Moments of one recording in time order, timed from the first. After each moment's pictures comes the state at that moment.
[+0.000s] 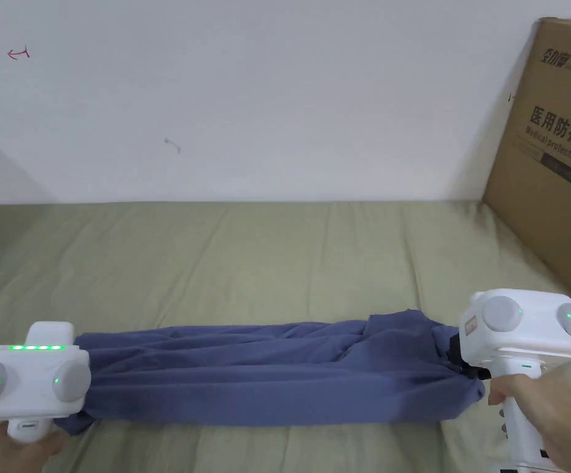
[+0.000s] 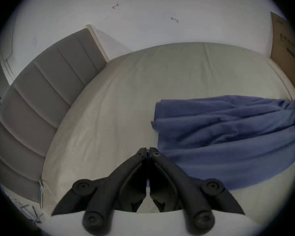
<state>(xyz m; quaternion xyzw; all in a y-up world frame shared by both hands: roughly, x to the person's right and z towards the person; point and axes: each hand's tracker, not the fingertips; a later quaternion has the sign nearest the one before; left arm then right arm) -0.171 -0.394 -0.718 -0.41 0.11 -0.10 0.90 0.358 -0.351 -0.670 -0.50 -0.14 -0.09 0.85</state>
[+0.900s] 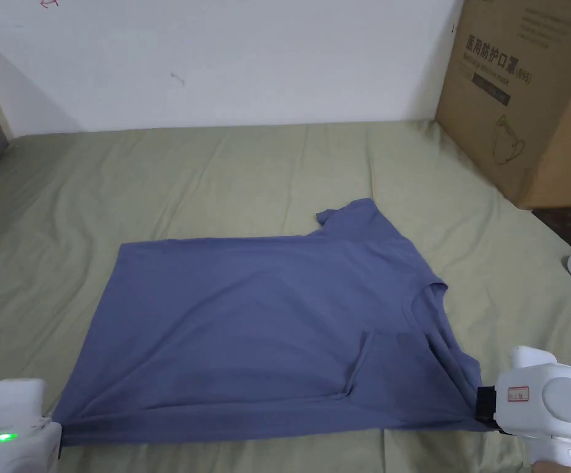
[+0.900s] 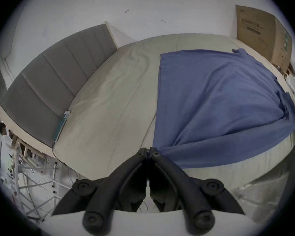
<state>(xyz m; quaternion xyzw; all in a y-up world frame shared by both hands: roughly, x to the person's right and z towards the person) -0.233 -0.377 -0.278 -0.42 0.06 -0.13 0.90 0.329 -0.384 -0.226 -0.49 -0.13 -0.17 0.84</state>
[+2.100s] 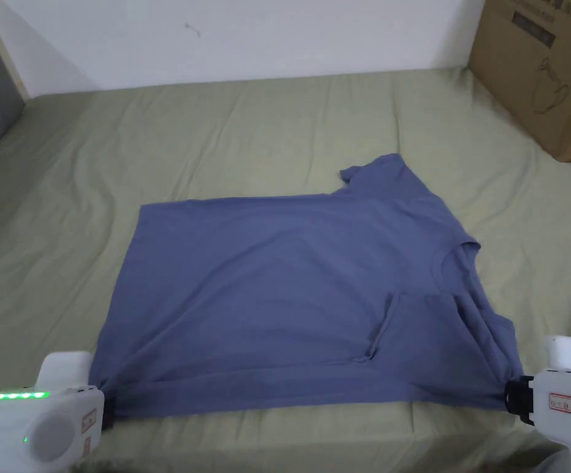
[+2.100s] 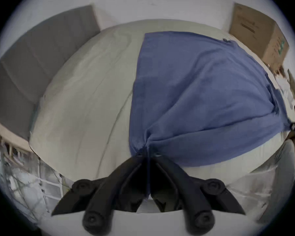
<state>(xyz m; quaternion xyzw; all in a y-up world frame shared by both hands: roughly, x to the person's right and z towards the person) -0.238 -0.397 -0.298 -0.47 -0.02 -0.10 0.88 0.290 -0.368 -0.190 -0.48 -0.10 -0.14 0.86</state>
